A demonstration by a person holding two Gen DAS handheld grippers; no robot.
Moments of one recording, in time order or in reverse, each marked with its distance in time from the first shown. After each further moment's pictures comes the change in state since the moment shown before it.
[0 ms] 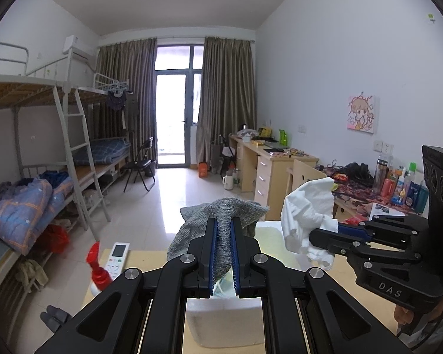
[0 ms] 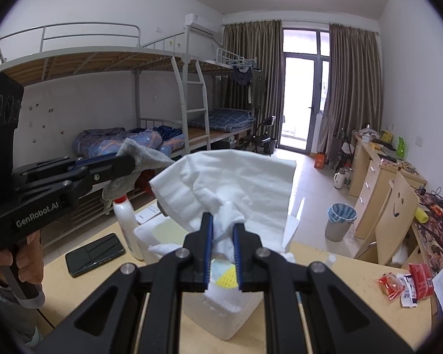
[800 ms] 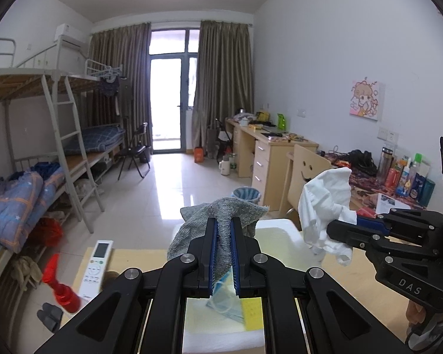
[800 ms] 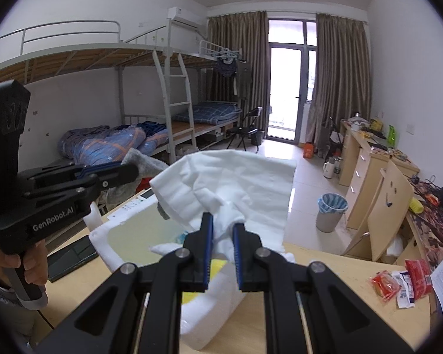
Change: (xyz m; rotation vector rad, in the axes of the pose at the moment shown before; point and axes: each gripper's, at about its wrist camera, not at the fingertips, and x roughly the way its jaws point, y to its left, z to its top) left arm 0.065 -0.016 0.006 0.004 0.085 -0.016; right arm 0.016 -0.031 0.004 0.047 0.040 -0.060
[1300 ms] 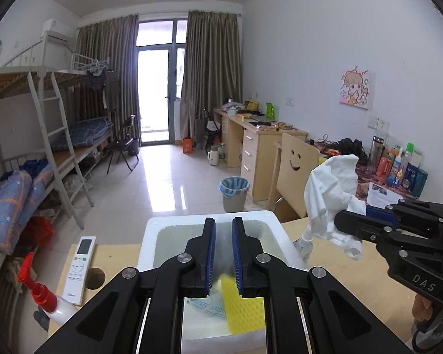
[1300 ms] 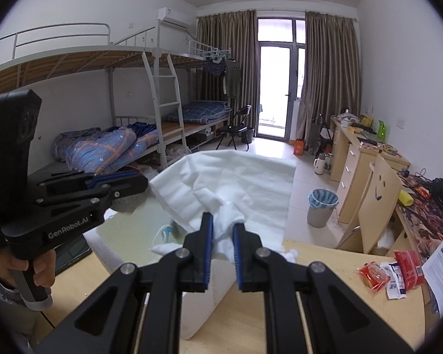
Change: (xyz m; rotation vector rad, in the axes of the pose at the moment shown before) left arm 0.015 -0.013 0.002 0.023 0.055 -0.050; right arm -0.006 -0.006 0.001 0.024 0.006 -0.039
